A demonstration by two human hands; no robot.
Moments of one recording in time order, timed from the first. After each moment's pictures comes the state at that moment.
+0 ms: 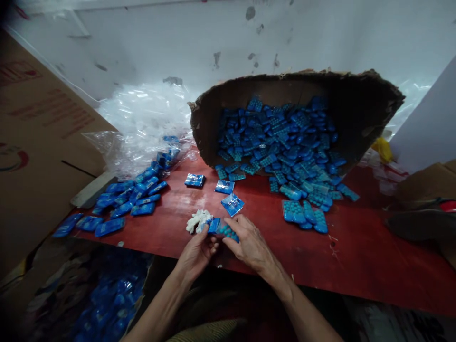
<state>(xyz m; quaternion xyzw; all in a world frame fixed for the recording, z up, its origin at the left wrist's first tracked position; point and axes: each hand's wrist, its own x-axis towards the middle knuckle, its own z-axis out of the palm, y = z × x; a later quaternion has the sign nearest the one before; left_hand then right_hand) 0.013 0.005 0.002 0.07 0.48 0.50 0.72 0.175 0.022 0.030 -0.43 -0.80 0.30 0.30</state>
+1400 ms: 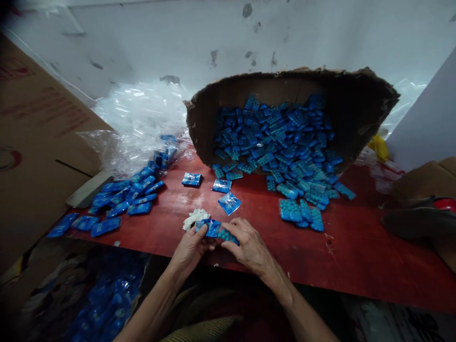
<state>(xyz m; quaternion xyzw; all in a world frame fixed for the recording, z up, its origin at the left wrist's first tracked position) 0.012 0.008 0.015 0.22 0.49 0.50 0.69 0.185 0.014 0.028 -0.42 -0.79 0.31 0.31</state>
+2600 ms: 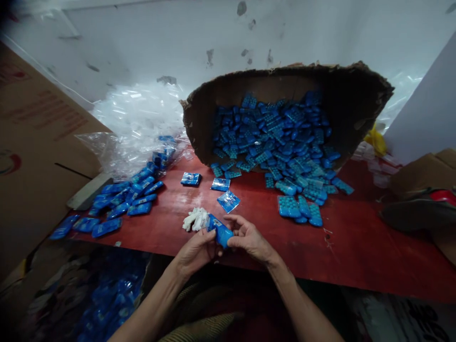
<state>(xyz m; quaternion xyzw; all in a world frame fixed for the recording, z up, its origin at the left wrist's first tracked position) 0.019 0.006 0.016 0.20 0.36 0.39 0.83 0.187 0.017 0.010 -0.30 -0.43 0.76 0.39</state>
